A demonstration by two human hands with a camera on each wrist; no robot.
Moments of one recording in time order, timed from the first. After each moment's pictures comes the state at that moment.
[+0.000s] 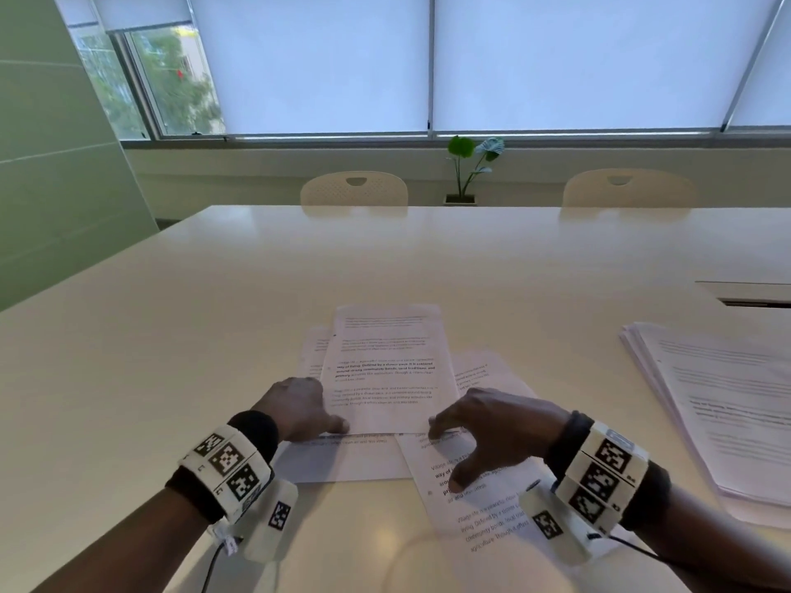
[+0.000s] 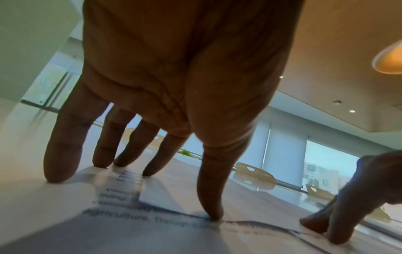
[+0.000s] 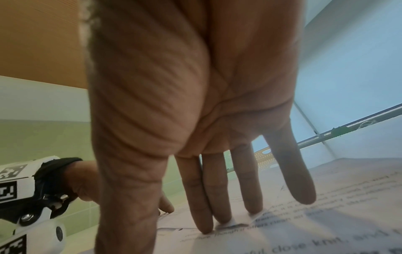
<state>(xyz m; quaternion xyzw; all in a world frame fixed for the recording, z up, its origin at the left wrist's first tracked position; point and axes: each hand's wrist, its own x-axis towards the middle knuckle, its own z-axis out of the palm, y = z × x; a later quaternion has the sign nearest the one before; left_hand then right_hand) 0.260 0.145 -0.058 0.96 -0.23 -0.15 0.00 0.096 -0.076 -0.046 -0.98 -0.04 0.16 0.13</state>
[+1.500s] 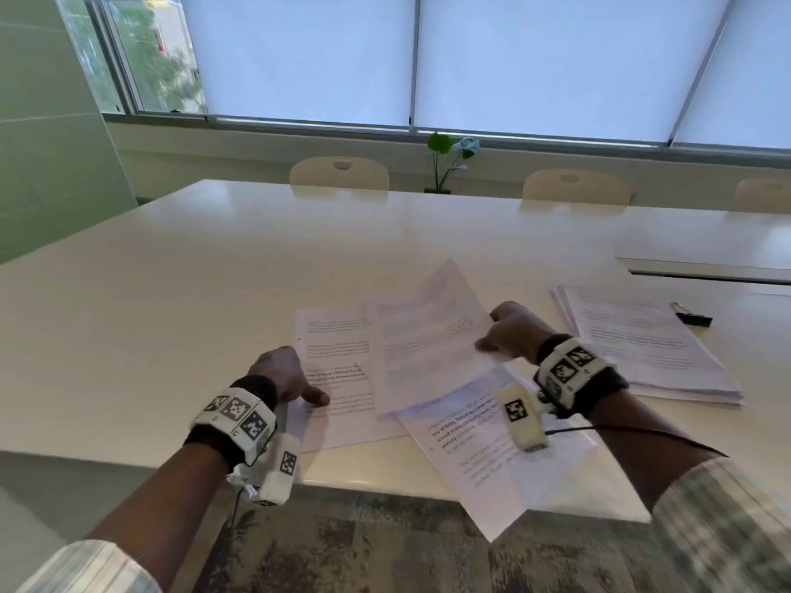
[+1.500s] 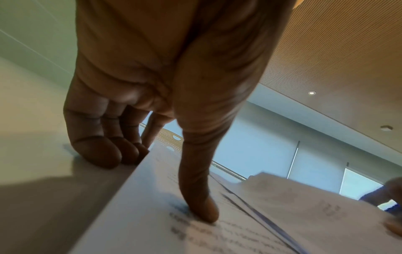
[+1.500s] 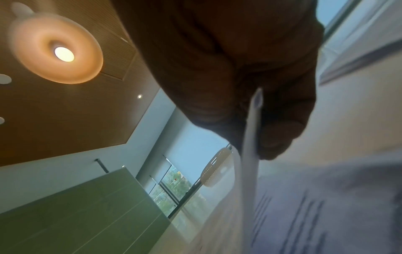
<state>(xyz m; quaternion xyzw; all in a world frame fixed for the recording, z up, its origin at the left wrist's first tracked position) 0.145 0.213 -0.048 0.96 -0.14 -0.18 0.16 0.015 -0.077 -0.021 -0.87 0.36 -0.04 0.34</state>
